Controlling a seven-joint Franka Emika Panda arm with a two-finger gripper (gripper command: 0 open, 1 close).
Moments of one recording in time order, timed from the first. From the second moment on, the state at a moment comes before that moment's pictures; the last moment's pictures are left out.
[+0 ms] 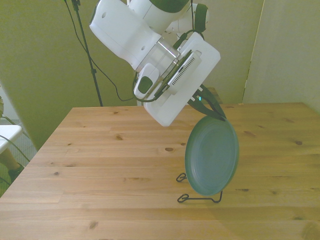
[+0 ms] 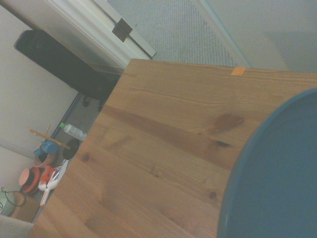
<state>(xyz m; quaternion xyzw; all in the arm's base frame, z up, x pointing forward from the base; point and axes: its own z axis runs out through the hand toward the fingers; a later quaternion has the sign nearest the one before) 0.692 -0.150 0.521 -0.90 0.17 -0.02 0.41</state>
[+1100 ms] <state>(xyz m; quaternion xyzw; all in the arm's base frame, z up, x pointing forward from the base) 0.681 -0.147 0.477 -0.87 0.18 -0.01 0.45</state>
